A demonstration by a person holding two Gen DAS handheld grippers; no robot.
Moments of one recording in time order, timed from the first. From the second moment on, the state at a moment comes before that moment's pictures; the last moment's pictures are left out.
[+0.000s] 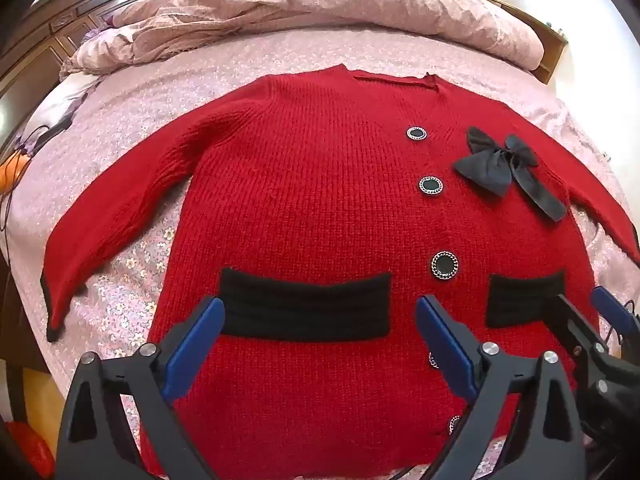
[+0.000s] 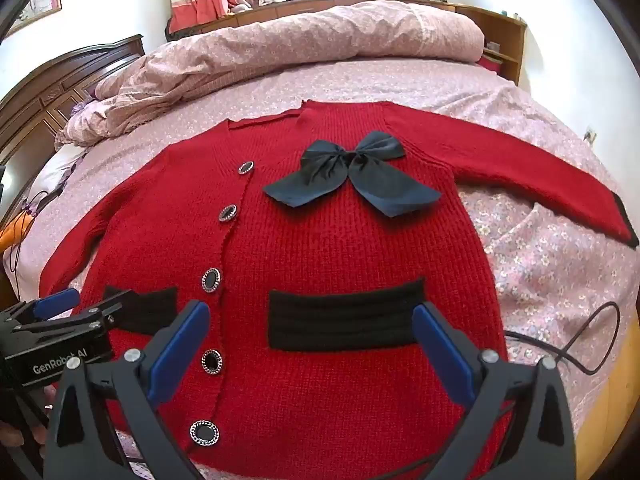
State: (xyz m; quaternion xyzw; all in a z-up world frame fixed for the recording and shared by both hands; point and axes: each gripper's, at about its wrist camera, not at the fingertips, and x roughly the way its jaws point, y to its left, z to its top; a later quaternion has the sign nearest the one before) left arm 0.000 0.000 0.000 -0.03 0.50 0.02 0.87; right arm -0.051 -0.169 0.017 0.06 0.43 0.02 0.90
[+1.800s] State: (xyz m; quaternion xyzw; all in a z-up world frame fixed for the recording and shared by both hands) left arm -0.001 0.001 0.001 -0.03 0.50 0.02 0.87; right arm -0.051 -0.169 0.017 0.06 0.43 0.02 0.90
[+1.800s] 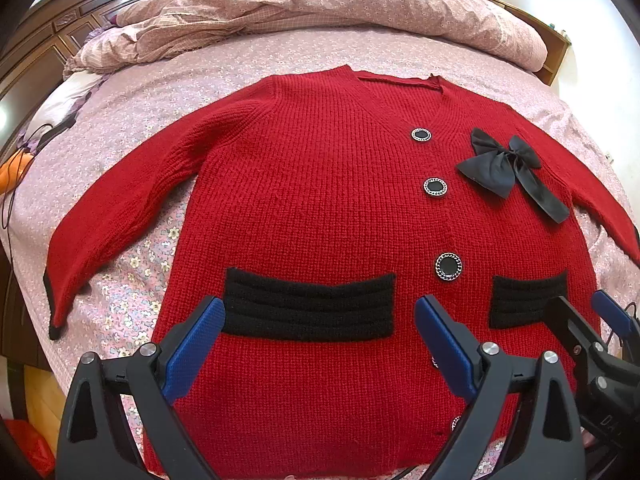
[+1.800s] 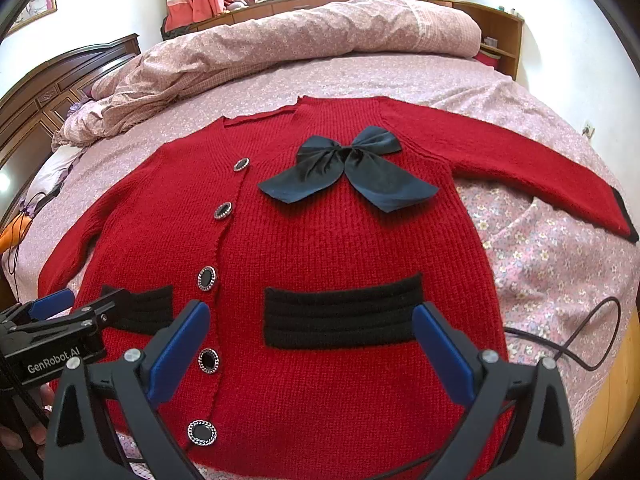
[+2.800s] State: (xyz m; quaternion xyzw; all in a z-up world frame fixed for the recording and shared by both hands) left arm 0.003 0.012 0.002 -0.03 0.50 0.02 0.86; right arm -0.051 -0.169 0.017 0.06 0.43 0.02 0.90
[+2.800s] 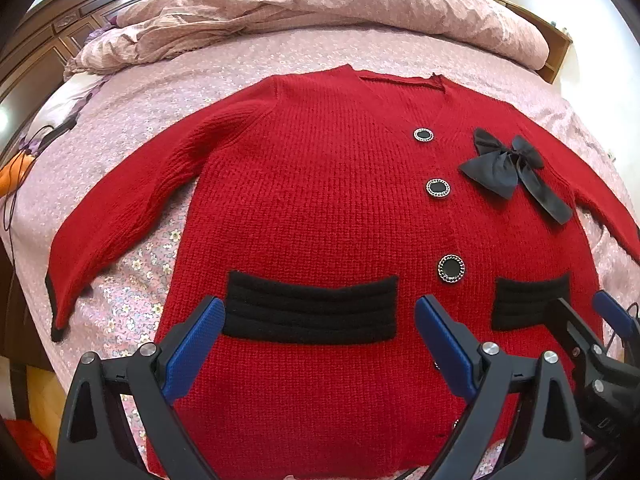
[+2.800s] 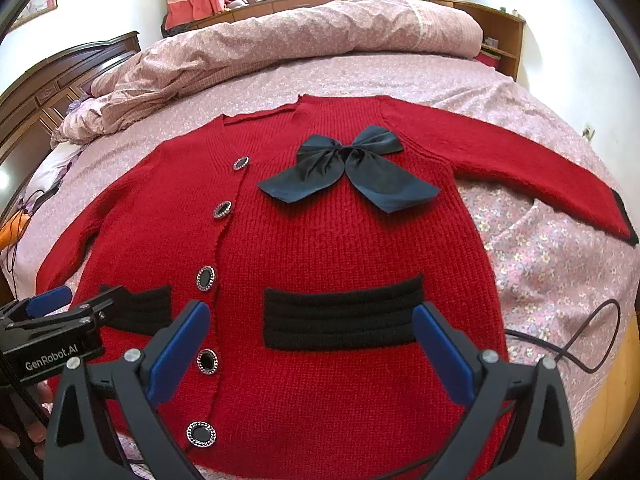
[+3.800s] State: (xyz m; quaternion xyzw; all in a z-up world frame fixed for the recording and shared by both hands) left arm 0.093 -0.001 -0.003 -0.03 0.54 0.00 0.84; right arm -0.007 -0.318 0.030 0.19 0.41 -0.08 0.89
